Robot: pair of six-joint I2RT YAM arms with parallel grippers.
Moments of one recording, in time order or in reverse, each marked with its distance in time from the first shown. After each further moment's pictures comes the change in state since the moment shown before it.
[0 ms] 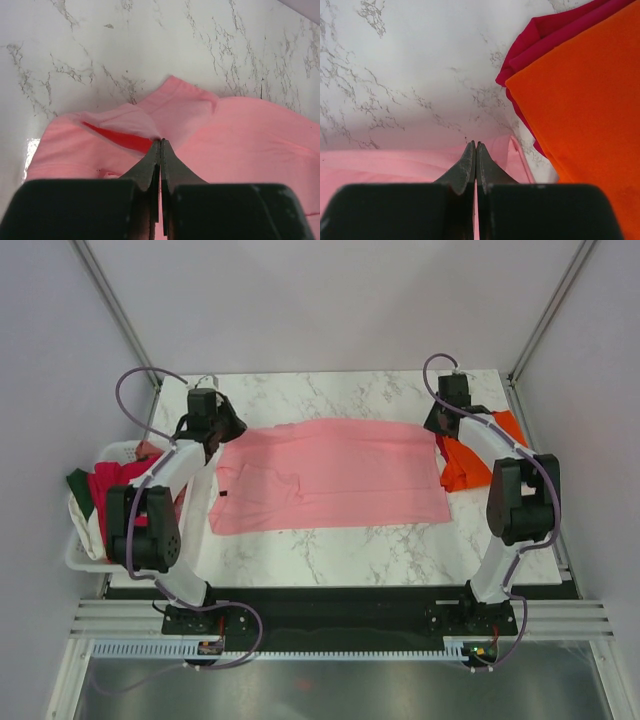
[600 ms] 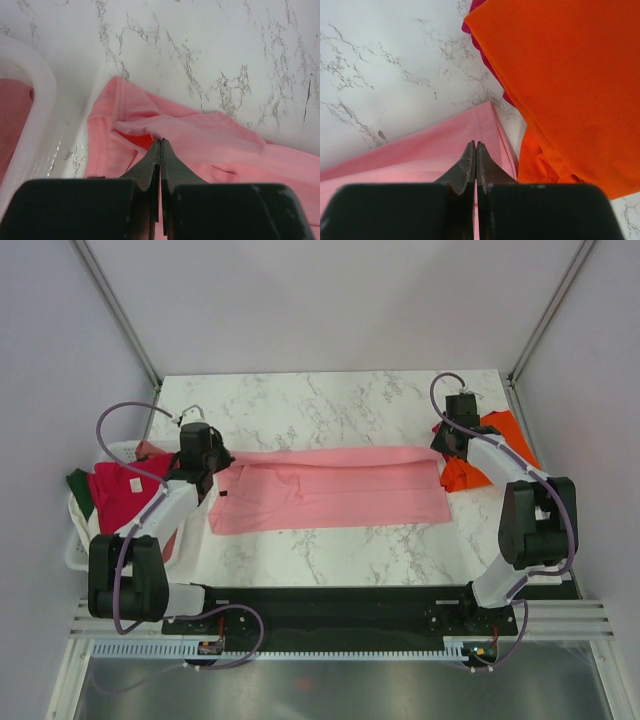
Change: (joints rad) left arm -0.011 -0.326 -0.347 0.049 -0.217 -0.002; right arm -0.013 -0.200 -0.237 0.001 -0.005 -0.002
